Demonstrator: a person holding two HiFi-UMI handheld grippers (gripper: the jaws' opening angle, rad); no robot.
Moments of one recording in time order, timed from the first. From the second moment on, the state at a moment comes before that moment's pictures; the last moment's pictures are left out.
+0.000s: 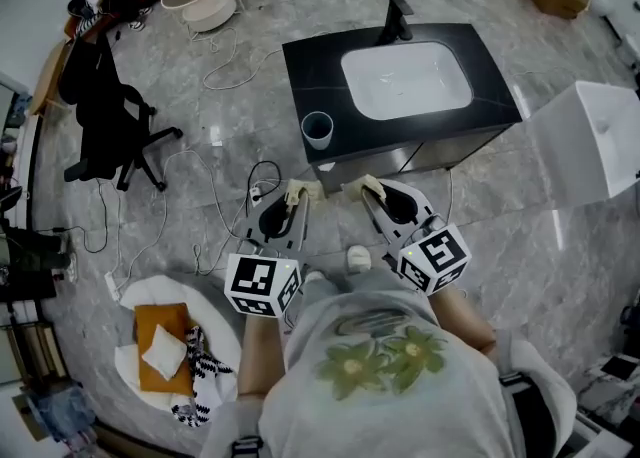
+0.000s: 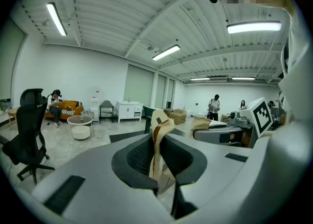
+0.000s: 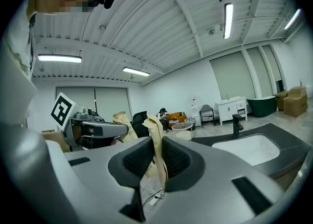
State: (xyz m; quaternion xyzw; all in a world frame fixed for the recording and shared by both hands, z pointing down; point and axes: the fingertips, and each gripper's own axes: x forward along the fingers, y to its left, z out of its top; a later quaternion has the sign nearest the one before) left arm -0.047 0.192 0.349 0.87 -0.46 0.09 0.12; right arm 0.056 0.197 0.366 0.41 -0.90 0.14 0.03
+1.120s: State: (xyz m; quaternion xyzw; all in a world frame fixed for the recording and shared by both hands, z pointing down) left arm -0.036 0.131 0.371 0.83 -0.53 0.09 0.13; right arm 0.071 0.121 0.388 0.36 -0.92 0.12 0.05
